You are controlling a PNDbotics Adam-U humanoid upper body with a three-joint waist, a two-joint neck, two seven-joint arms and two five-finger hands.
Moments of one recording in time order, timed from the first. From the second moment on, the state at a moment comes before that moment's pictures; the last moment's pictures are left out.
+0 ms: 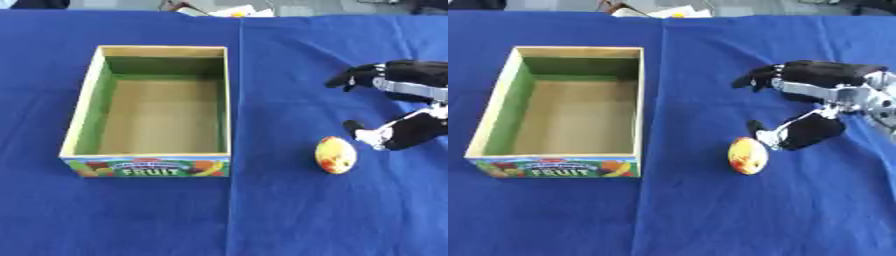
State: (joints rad) left arm -0.24 0.17 0.07 -1.98 0.05 -0.31 0.30; right arm -0.44 -1.07 0.28 -1.99 0.34 0.15 0.61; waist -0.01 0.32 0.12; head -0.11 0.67
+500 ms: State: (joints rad) left arm -0.24 0.17 0.07 -1.98 0.05 -0.31 0.29; right arm -0.40 -1.06 0.31 -1.99 0.37 0.17 0.65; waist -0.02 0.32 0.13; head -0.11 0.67
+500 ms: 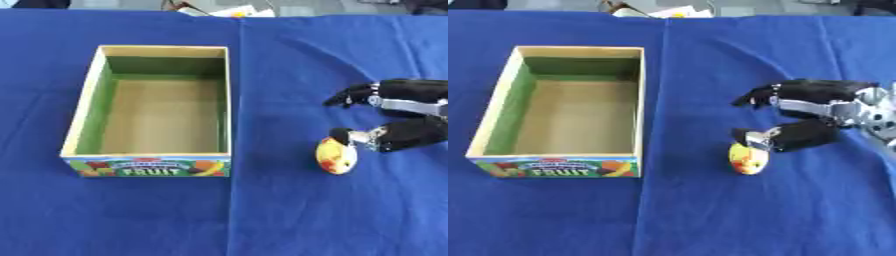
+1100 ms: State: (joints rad) left arm -0.24 0.17 0.07 -1.98 0.05 -0.31 0.29; right arm -0.40 -1.04 0.37 -1.94 0.48 0.18 0.70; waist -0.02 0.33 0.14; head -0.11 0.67
